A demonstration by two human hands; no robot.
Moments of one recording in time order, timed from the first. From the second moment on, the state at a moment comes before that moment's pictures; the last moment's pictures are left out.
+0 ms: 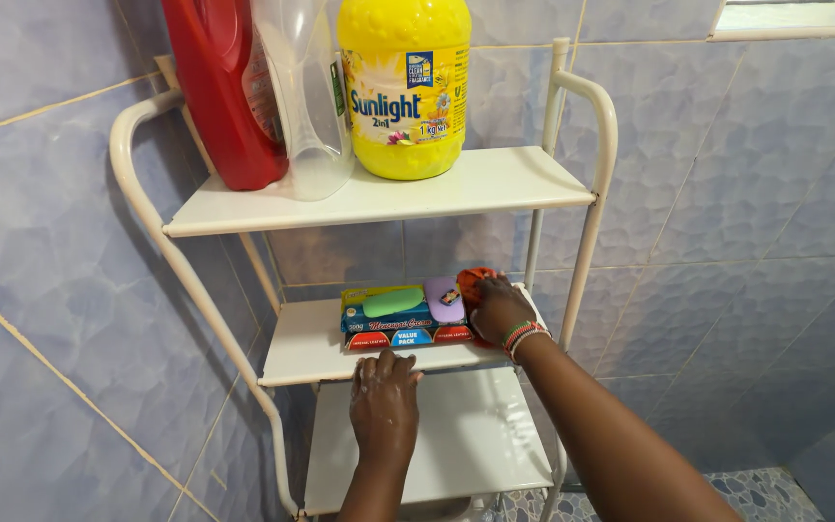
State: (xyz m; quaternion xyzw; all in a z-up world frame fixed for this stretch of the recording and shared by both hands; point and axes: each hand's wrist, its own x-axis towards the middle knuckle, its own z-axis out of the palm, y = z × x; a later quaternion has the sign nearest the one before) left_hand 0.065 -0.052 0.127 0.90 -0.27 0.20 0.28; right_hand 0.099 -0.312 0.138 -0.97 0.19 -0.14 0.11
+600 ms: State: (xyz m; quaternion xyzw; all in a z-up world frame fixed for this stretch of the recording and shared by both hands) left_hand 0.075 -0.053 0.118 0.88 -0.26 0.25 0.30; right_hand 0.033 -0.260 0.159 -0.96 0.28 -0.09 -0.02
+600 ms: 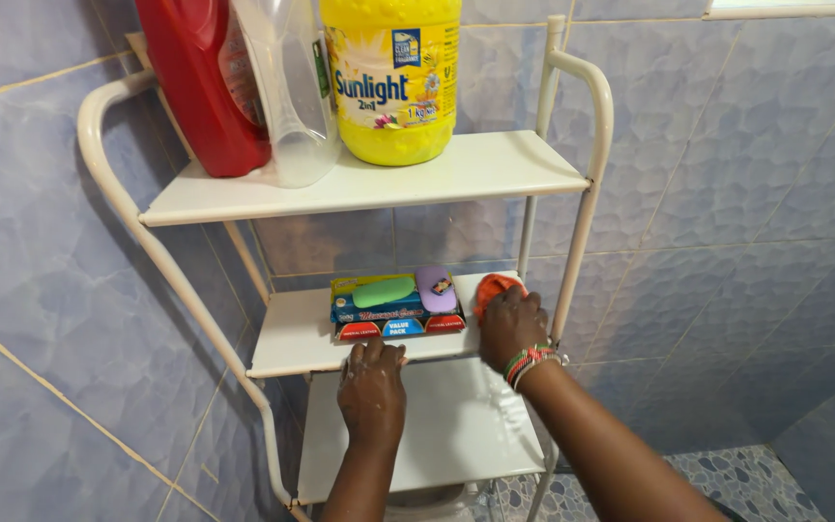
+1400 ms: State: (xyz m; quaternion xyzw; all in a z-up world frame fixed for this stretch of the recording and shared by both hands) left_hand 0.103 0.057 0.094 0.72 0.01 0.42 0.55; right_hand 0.040 -0.069 0.216 -0.91 -0.08 -0.29 0.29
